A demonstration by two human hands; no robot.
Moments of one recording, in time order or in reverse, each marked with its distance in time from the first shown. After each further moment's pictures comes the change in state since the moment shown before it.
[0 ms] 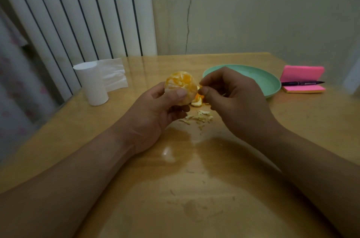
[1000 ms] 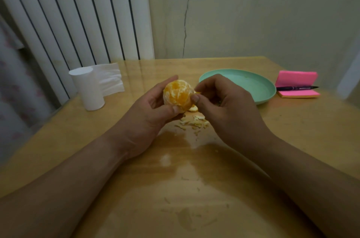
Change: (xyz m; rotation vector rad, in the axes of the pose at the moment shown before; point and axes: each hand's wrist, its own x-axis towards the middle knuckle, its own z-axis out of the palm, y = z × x) left_hand 0.003 -0.003 -0.012 0.197 -0.065 0.082; right_hand -0.002 -0.005 0.004 -0.063 -0.007 0.025
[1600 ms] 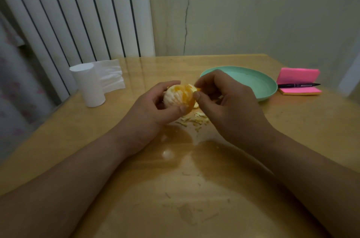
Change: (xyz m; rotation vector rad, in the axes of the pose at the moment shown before) left_hand -0.006 0.008 0.005 0.329 0.094 0.028; right_hand -0.001 -0.001 -0.003 -0.100 -0.021 -0.079
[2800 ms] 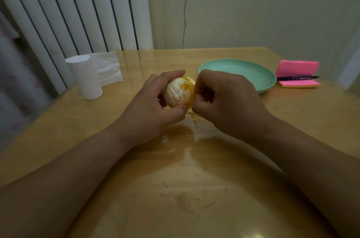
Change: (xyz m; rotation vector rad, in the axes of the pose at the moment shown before) left_hand -0.005 0.001 0.006 0.380 0.054 0.179; right_hand 0.002 -0.004 -0.005 -0.287 -0.076 -0.168
